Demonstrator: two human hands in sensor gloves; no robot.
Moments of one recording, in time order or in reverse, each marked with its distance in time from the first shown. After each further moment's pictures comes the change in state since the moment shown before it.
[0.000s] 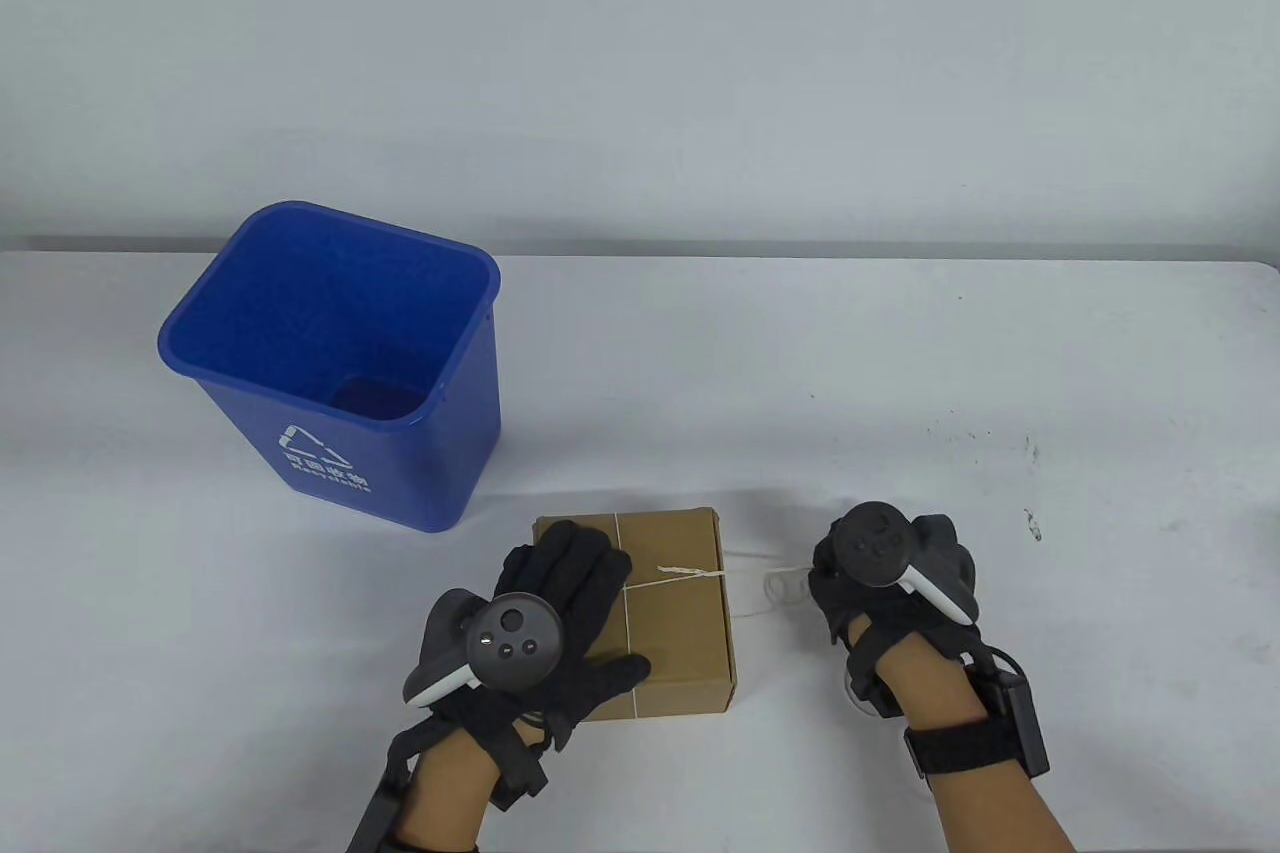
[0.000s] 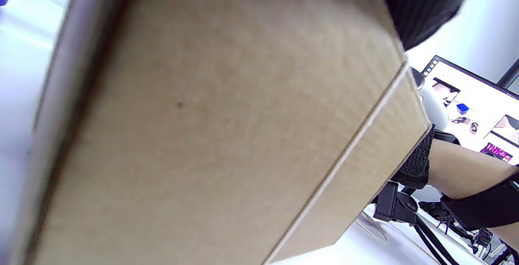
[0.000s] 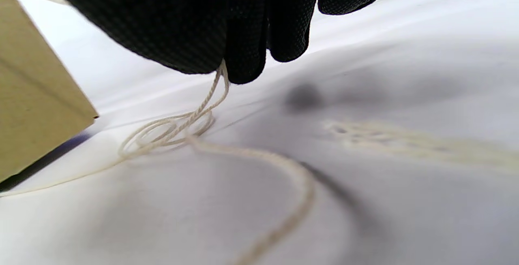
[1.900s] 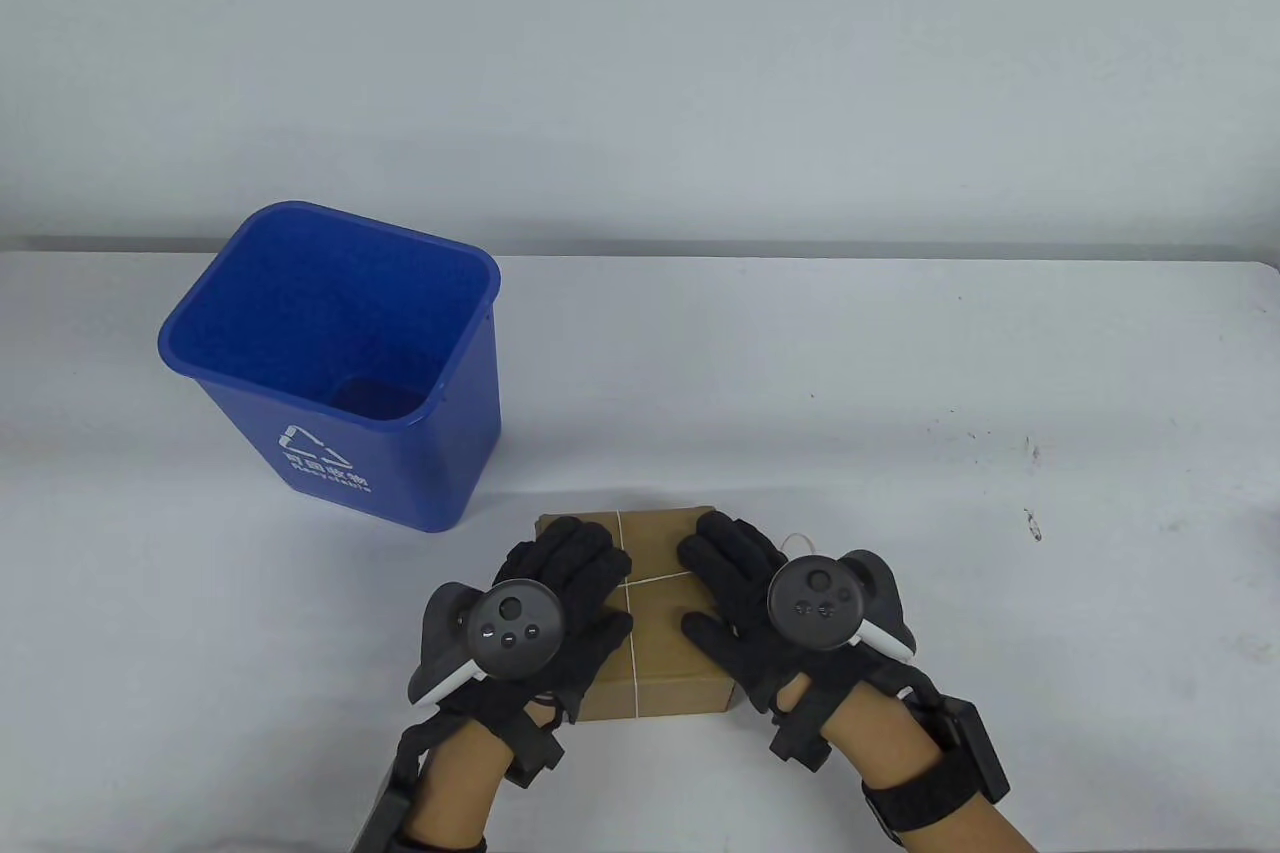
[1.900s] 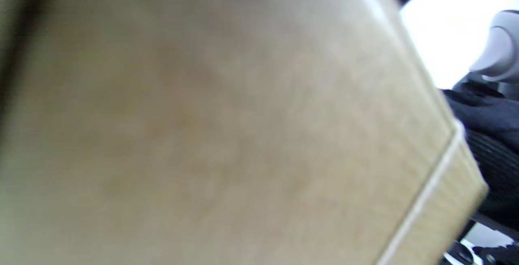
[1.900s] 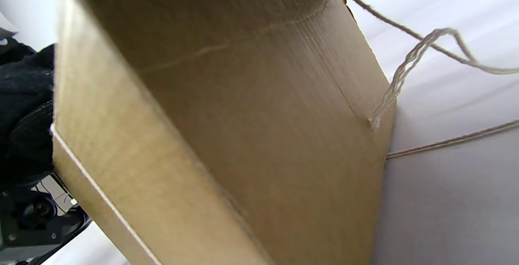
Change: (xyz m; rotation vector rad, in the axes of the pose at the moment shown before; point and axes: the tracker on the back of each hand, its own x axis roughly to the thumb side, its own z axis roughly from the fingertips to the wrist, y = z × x) left_hand 0.006 0.019 -0.006 0.156 0.120 -0.040; right_hand 0.101 0.006 0.041 0.051 -0.516 -0.278
